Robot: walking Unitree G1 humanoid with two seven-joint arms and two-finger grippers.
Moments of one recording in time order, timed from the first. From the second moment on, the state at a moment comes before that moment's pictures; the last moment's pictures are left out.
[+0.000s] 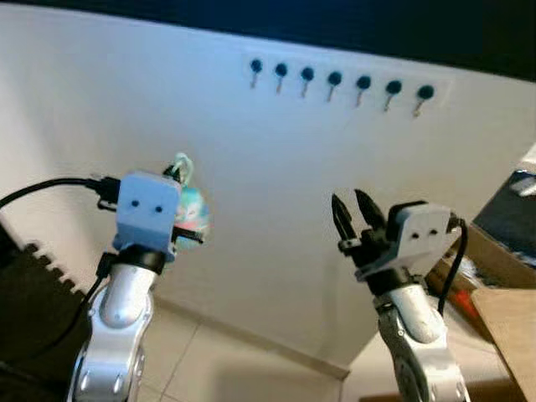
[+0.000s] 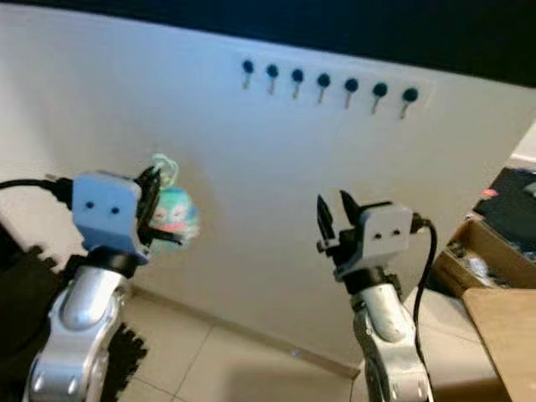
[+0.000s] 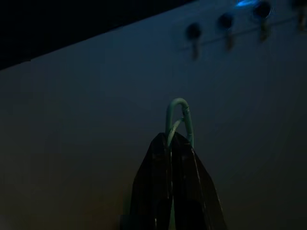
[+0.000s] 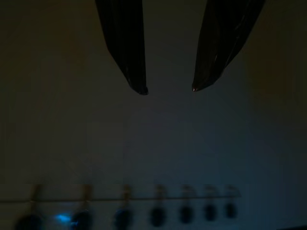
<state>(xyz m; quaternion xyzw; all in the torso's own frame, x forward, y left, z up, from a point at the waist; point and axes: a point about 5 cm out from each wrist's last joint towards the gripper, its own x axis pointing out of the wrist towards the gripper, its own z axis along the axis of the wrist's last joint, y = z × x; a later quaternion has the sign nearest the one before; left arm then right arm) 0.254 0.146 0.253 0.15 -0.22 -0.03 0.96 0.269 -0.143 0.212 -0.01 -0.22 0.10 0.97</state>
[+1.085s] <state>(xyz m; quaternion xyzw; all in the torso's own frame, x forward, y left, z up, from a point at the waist) 0.257 0.128 0.287 0.01 -0.20 -0.32 0.93 0.264 -0.139 0.203 -0.02 -0.20 0.11 0.97</state>
